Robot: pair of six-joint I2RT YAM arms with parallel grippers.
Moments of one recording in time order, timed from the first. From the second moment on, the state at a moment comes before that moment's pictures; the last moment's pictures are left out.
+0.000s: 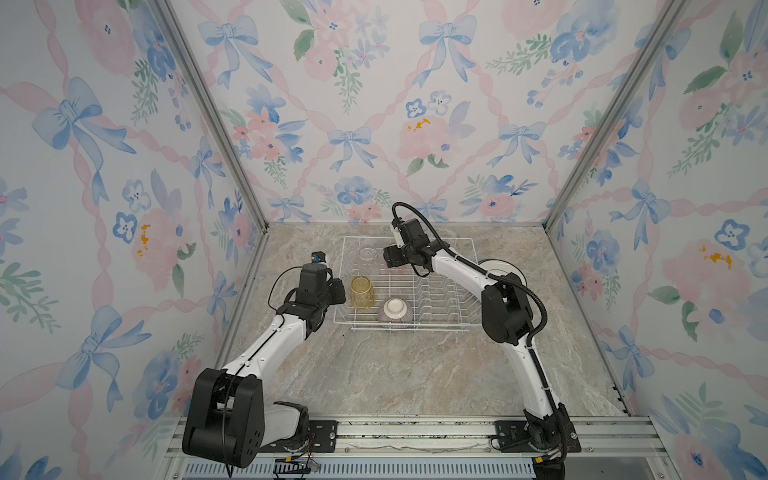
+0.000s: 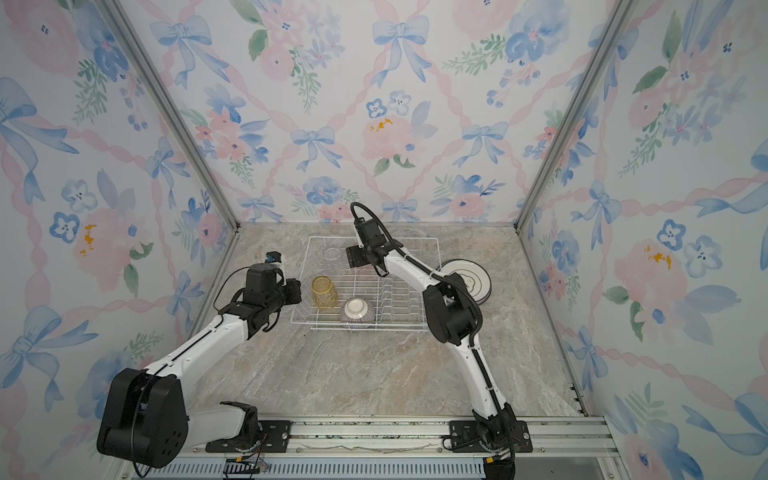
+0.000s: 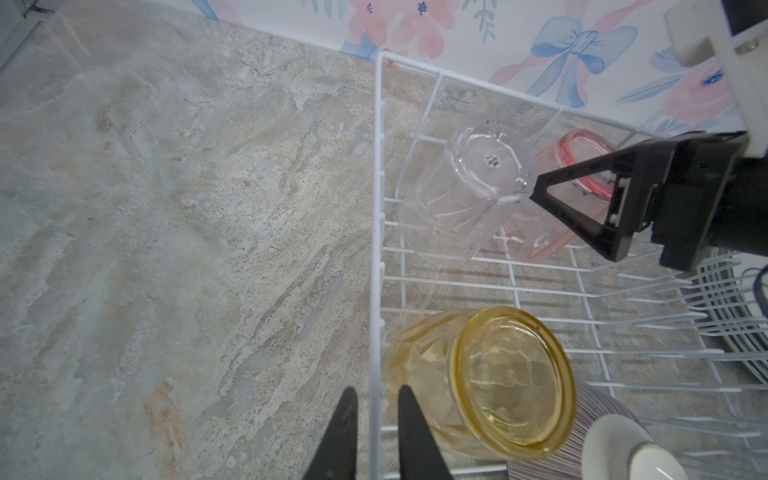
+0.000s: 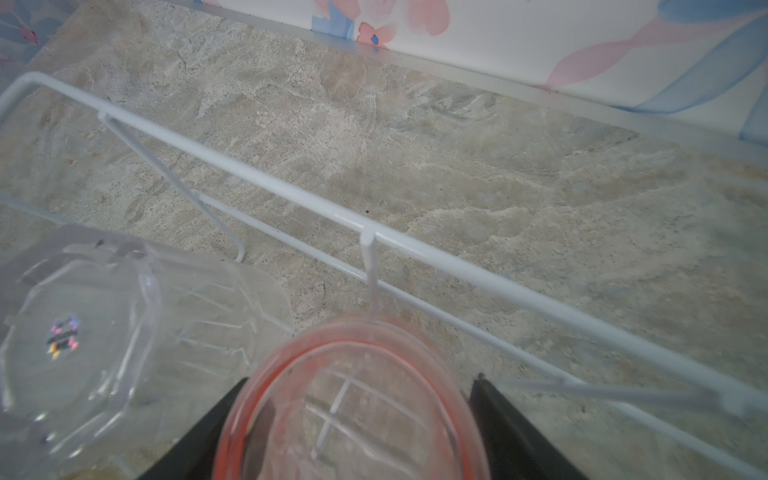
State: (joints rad) left arm -0.20 1.27 0.75 -0.11 -0.01 -0.31; right arm 0.61 2.39 2.07 -0.45 0.03 0.18
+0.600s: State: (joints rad) left arm -0.20 1.30 0.87 -0.10 0.13 -0.32; right arm 0.56 2.26 1.87 -0.33 -0.05 0.24
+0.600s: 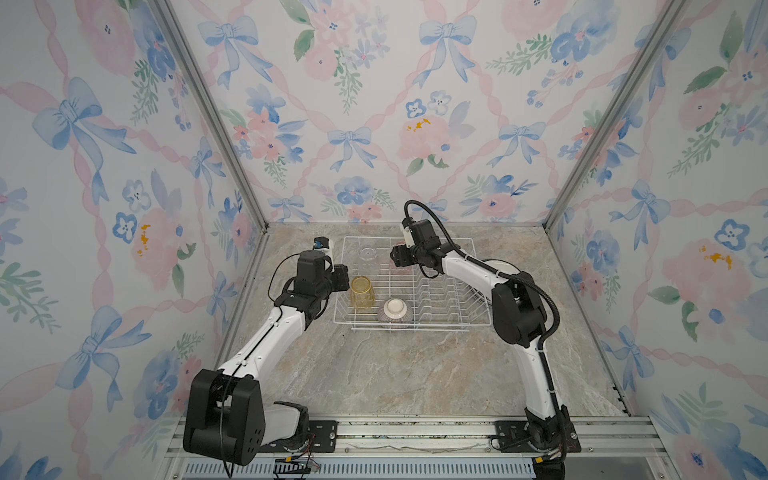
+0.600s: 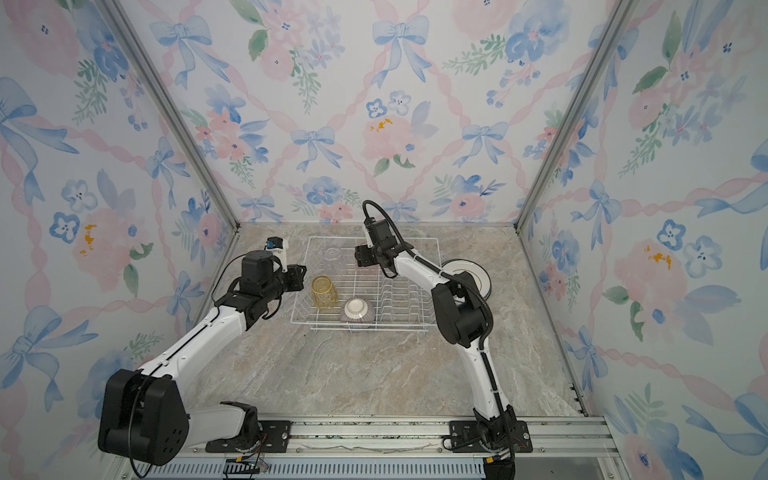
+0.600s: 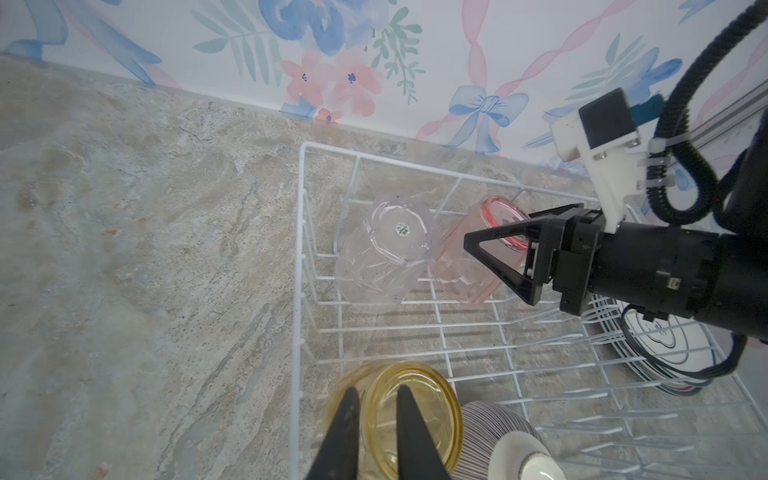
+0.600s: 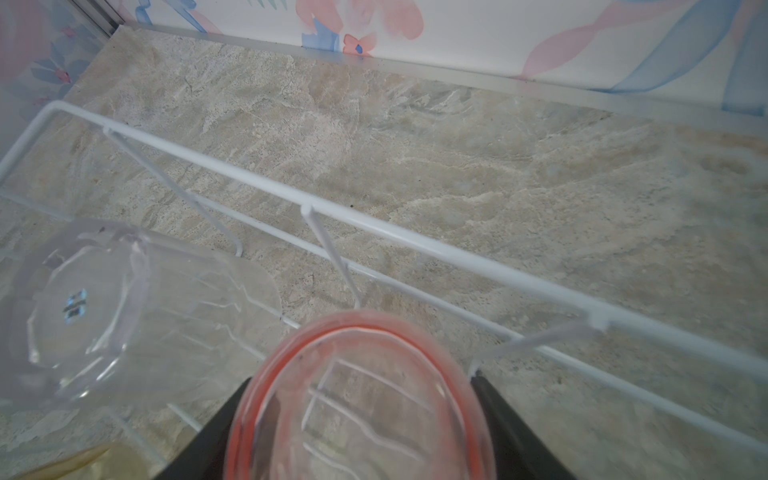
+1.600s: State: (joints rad) left arm -0.20 1.51 0.91 0.32 0.69 -0.62; right arm 0.46 1.89 1.43 0.13 -0.48 0.65
